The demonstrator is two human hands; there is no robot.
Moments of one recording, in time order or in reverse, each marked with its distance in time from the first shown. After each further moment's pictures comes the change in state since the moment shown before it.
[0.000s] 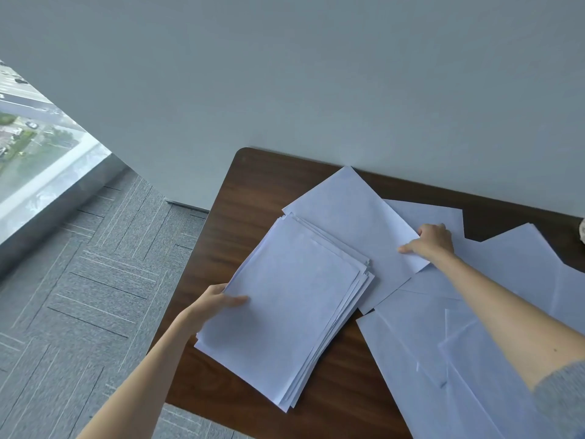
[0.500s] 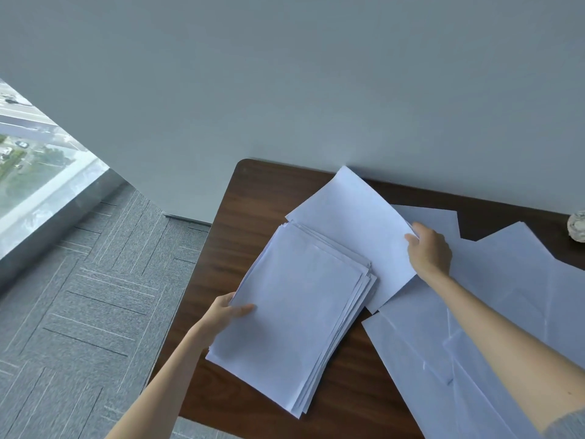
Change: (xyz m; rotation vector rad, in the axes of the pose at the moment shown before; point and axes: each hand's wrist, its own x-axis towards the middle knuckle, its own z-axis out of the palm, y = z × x) left_hand -0.004 -0.006 0.008 -0.061 0.038 0.073; right_hand -0.047 -0.005 0.013 0.170 0.398 -0.201
